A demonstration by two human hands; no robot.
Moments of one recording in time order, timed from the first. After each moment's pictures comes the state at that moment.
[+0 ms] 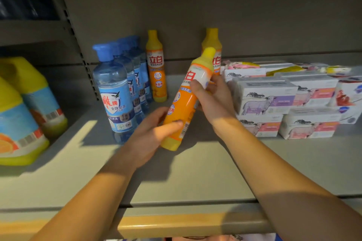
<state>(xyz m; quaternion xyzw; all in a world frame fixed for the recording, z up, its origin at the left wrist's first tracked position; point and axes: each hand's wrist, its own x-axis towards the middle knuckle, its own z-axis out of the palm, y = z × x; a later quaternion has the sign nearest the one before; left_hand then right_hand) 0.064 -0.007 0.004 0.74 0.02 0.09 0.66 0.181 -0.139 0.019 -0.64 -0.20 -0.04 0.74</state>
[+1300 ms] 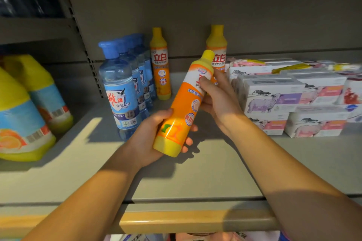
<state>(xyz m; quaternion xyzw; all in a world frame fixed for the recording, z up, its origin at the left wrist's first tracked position) 0.060 -0.004 0.007 0.53 0.01 -0.08 0.85 0.182 -0.142 0.021 -0.61 -0.23 0.04 0.76</state>
